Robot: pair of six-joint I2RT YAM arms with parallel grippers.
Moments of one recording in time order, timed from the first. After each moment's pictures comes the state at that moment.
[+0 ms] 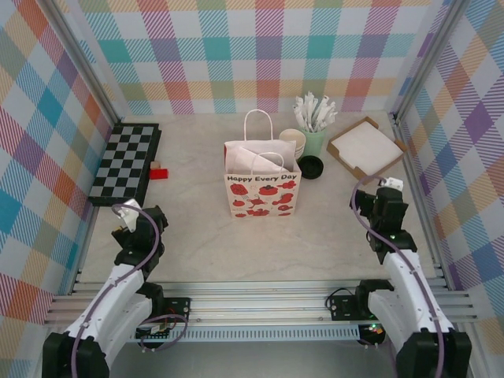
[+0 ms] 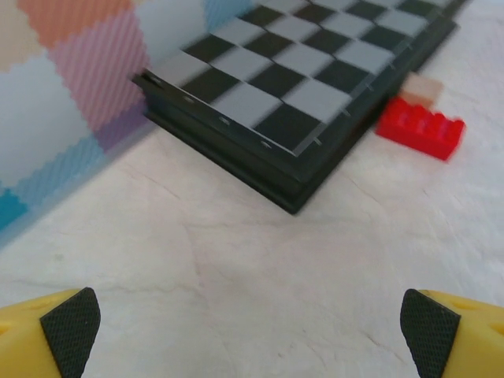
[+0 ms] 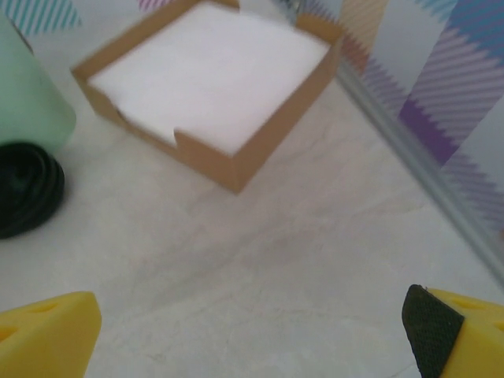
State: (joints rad) left arm -0.17 0.72 0.26 -0.18 -0.68 -0.45; right arm -0.02 0.79 0.44 -0.22 0.21 0.21
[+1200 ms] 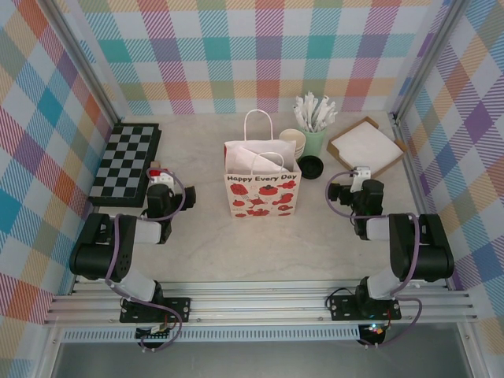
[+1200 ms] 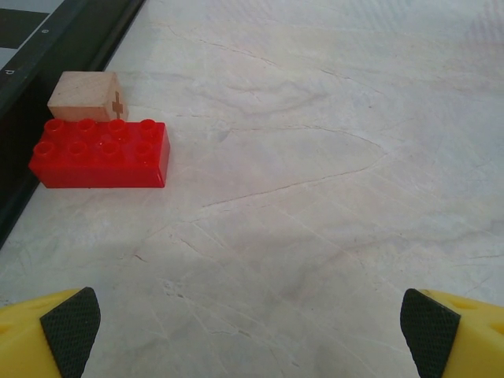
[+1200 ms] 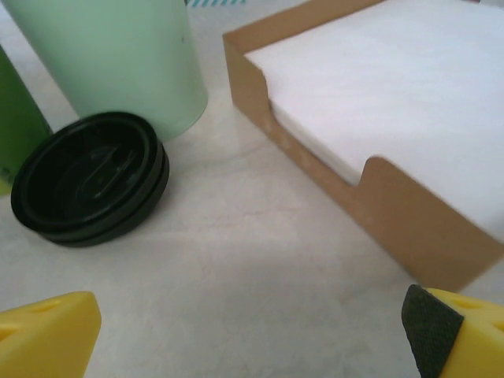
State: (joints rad) left arm -0.08 1.57 0.41 0.68 -0.10 -0.11; right arm 0.00 1.54 0.41 0.70 -0.10 0.04
